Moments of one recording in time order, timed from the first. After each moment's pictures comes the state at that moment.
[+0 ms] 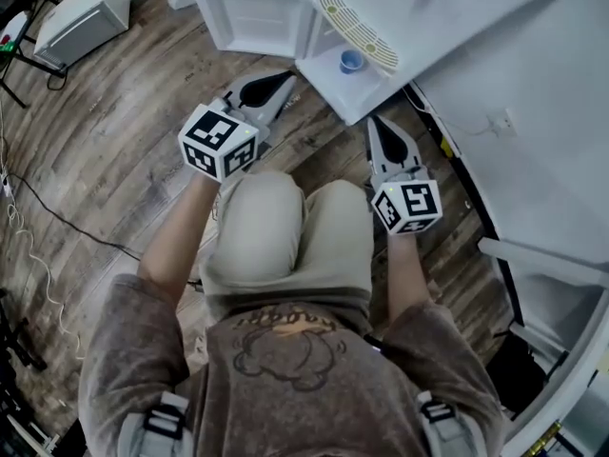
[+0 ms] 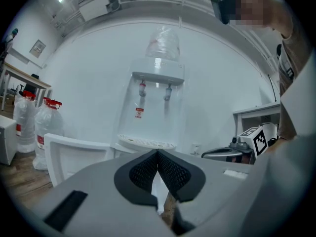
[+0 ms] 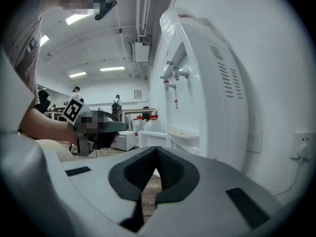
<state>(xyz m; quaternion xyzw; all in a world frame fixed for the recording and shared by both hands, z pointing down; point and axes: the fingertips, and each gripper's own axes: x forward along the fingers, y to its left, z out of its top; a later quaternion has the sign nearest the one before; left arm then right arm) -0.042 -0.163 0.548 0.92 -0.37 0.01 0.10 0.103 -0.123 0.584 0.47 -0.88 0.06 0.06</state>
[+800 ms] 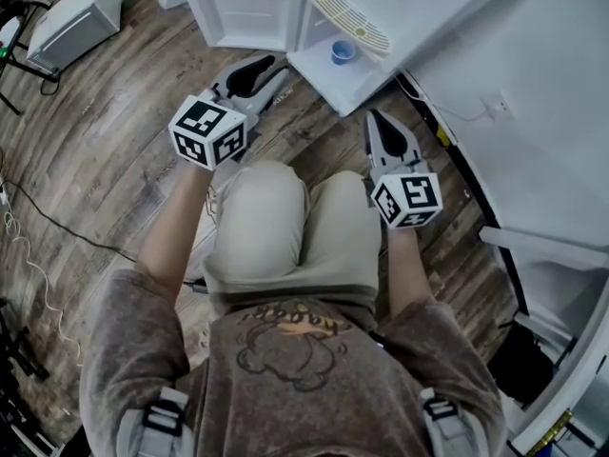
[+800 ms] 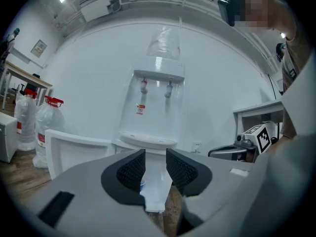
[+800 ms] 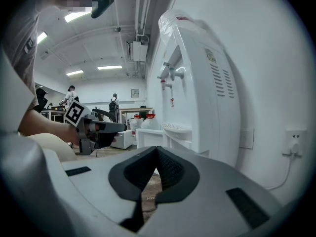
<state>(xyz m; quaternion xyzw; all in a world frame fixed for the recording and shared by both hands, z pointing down) -0.047 -0.161 0.566 0.92 -0.38 0.01 0.10 0.116 -0.107 0.592 0.49 -0.87 0.06 0.07</state>
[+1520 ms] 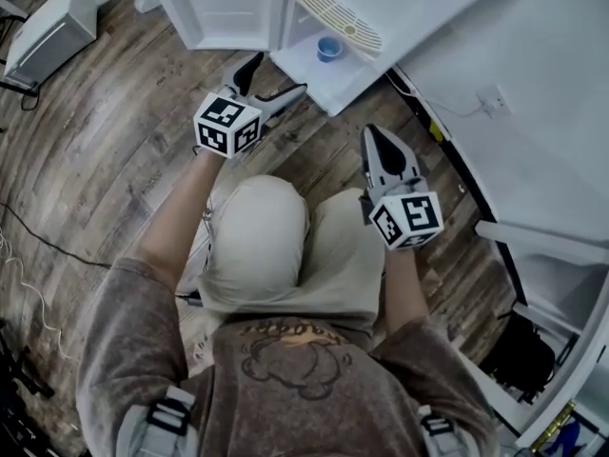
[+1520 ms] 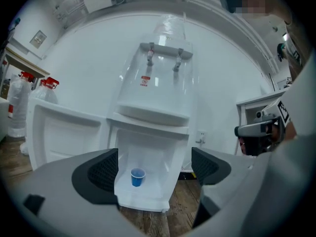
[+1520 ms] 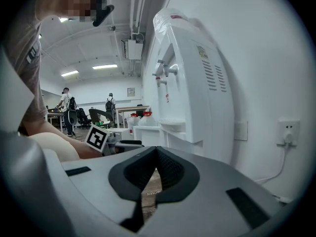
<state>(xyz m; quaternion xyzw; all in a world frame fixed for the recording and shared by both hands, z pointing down) -0.006 -0.214 0.662 0.92 -0.36 0.02 0.12 0.131 -0.099 0.611 0.50 -0.86 0.08 0.07</state>
